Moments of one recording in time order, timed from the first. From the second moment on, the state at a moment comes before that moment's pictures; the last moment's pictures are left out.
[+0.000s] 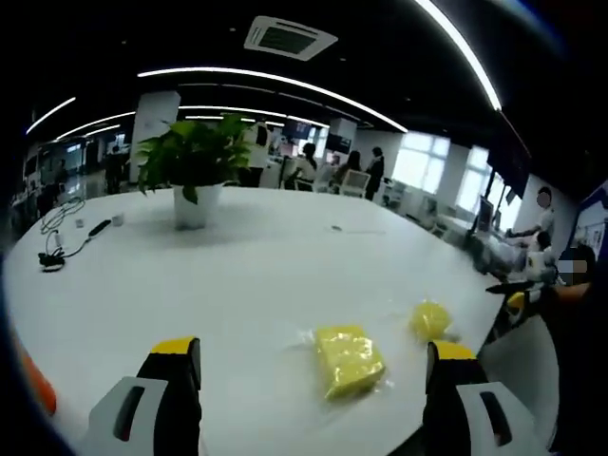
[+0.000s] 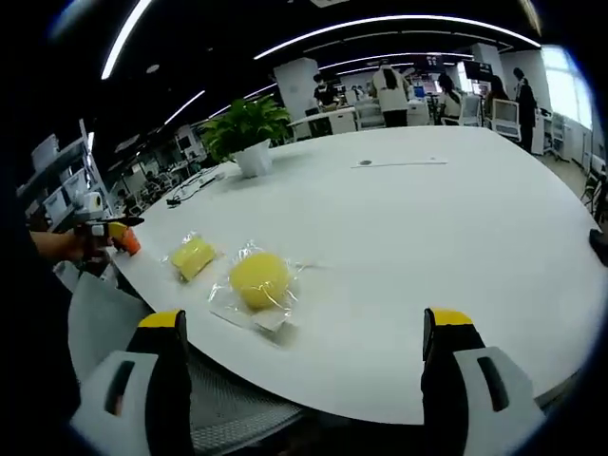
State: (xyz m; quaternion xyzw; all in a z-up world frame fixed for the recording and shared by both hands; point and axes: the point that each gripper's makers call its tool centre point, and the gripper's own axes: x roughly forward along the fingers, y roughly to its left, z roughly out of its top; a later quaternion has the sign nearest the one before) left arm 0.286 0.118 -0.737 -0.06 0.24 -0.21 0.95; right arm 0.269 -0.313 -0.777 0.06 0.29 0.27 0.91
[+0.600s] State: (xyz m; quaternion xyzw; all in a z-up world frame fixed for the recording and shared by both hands) left arm 0.283 0.135 -0.741 -0.09 0.24 -0.18 0.95; right arm 0.271 -0.288 -0.769 0.10 0.28 0.32 0.90
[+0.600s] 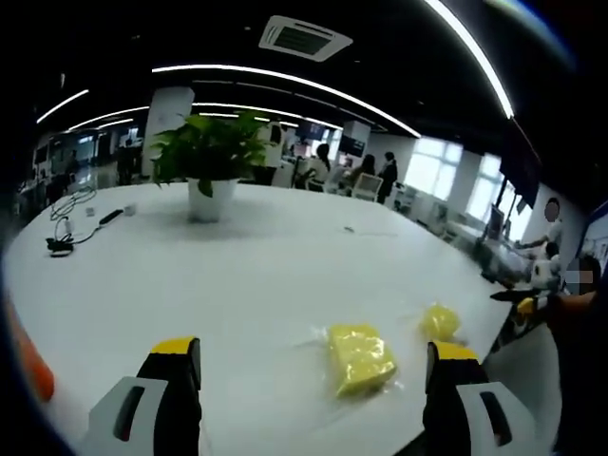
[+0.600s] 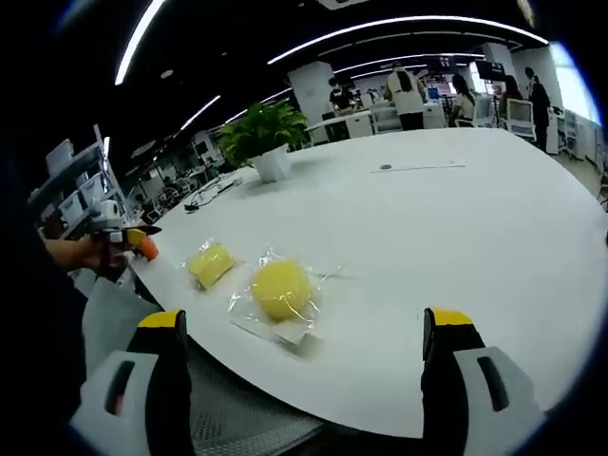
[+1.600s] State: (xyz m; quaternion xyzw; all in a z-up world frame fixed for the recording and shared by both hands) left arm 0.270 0.132 -0.740 -0.07 0.24 -0.19 0.95; right arm 0.269 -0.289 -0.752 0.08 0.27 0.31 0.91
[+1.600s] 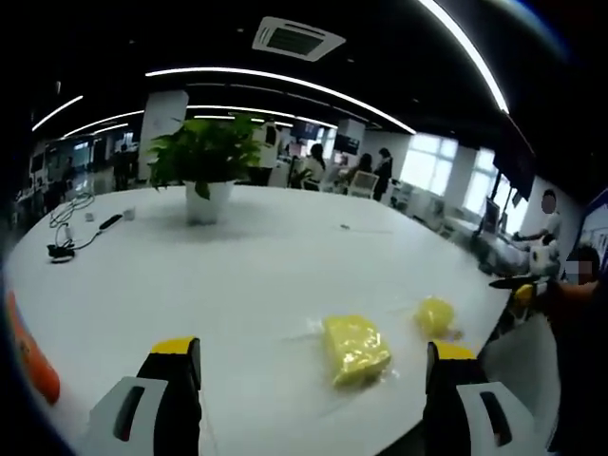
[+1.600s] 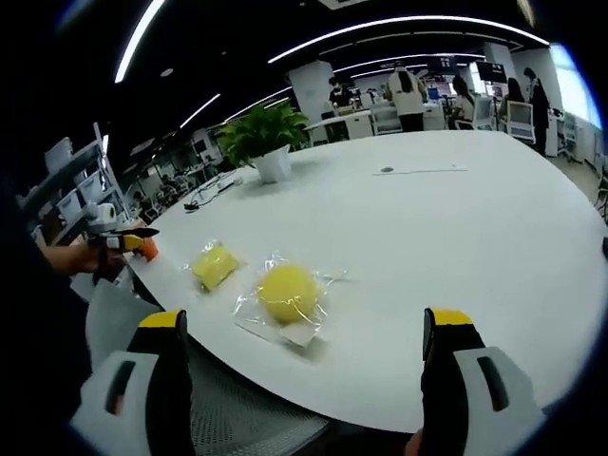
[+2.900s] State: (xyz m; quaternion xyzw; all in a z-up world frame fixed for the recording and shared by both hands) left arm 0.337 0.120 -0.763 -0.09 0.28 -0.24 0.93; right arm 0.277 -0.282 -0.749 0.07 0.28 0.31 0.91
